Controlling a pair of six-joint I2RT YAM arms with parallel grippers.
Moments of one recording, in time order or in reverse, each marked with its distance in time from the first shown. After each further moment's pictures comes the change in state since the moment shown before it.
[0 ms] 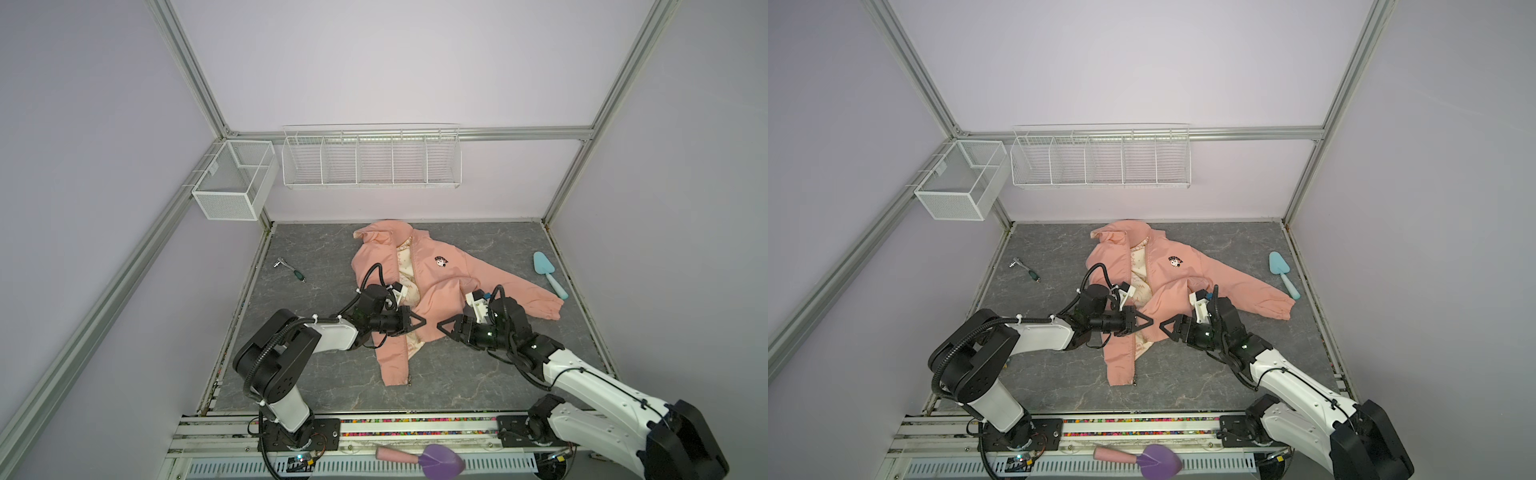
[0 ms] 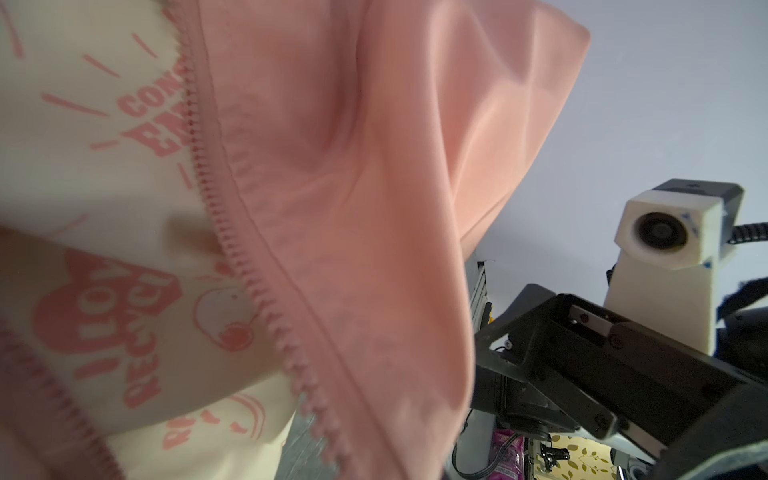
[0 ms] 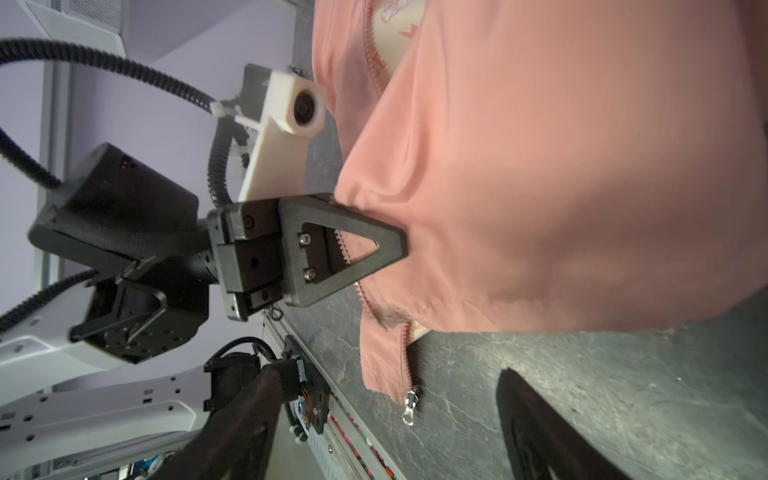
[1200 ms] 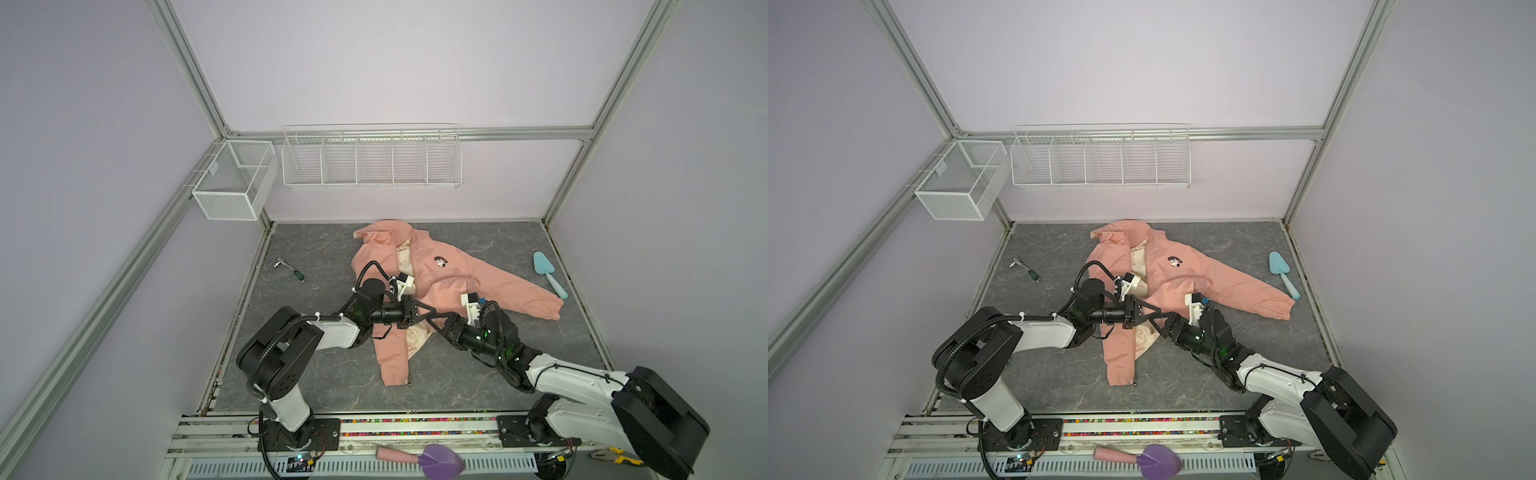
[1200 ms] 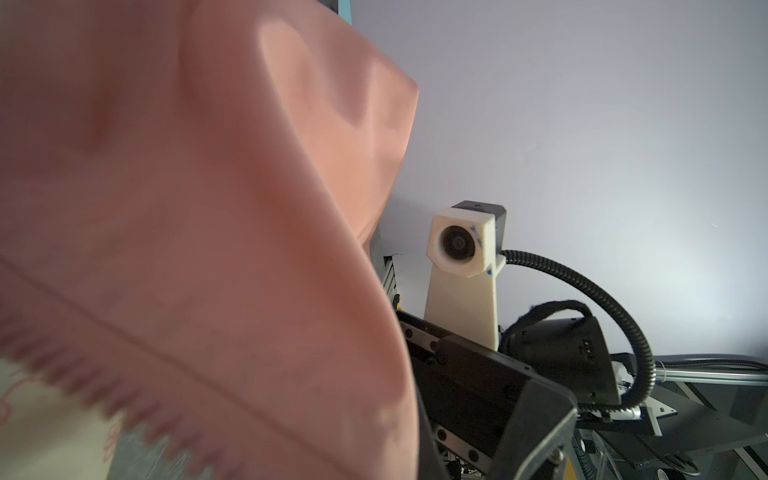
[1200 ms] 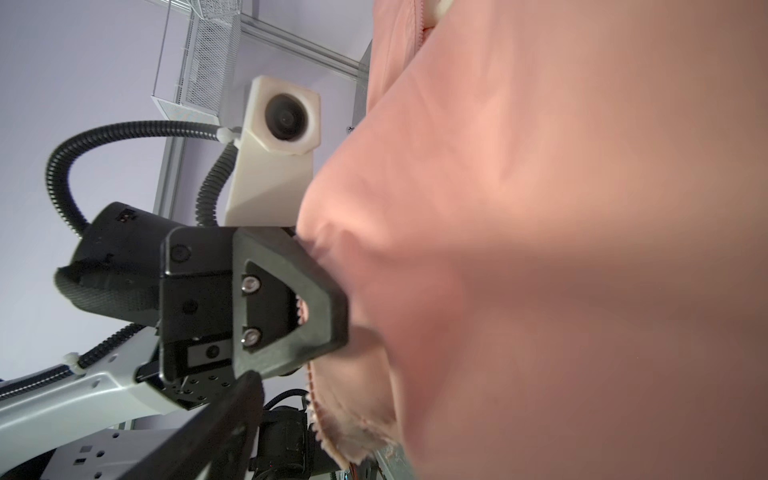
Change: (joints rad) left arm 0.001 0.031 0.014 0.315 0.151 -0.288; right arm 0.100 0.172 -0.145 0.612 0.135 0.238
